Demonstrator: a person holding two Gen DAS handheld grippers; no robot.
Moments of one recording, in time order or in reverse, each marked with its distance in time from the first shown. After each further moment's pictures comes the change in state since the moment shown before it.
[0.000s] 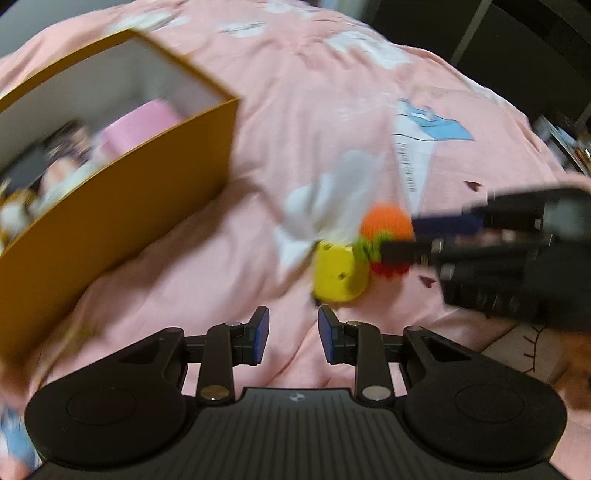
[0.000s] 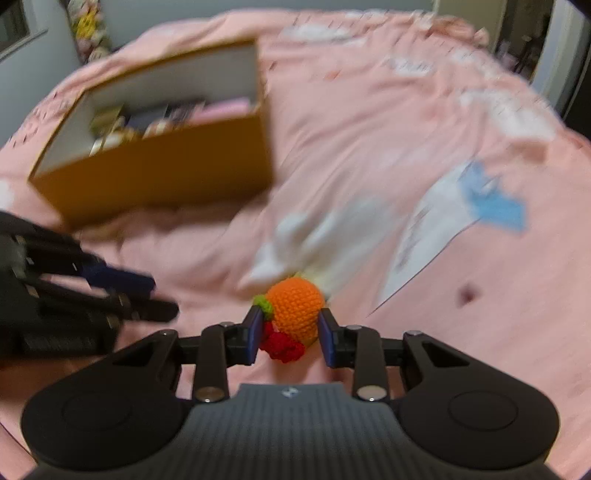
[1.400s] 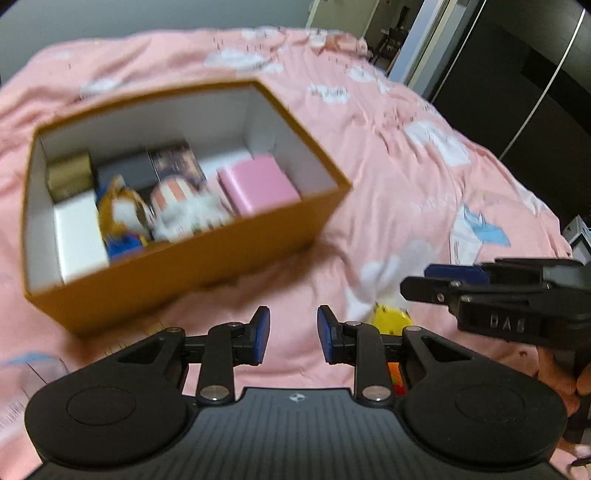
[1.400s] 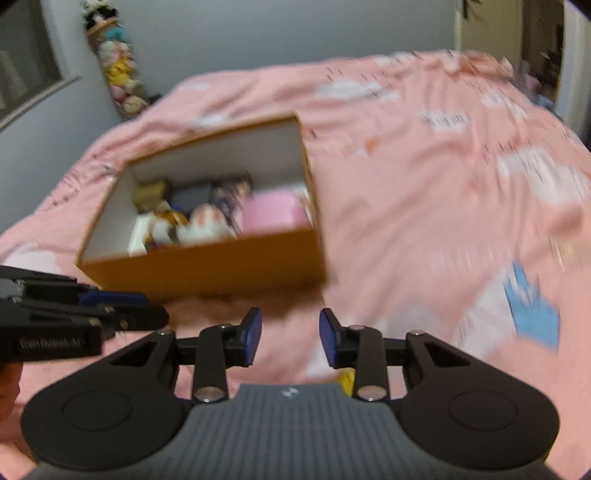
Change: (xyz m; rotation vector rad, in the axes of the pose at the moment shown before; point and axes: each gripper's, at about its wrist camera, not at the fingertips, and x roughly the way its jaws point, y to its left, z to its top) left arm -0.058 0.051 -0.027 -0.274 -0.174 0.088; right arm -0.013 0.015 0.050 0.026 -0.106 0.141
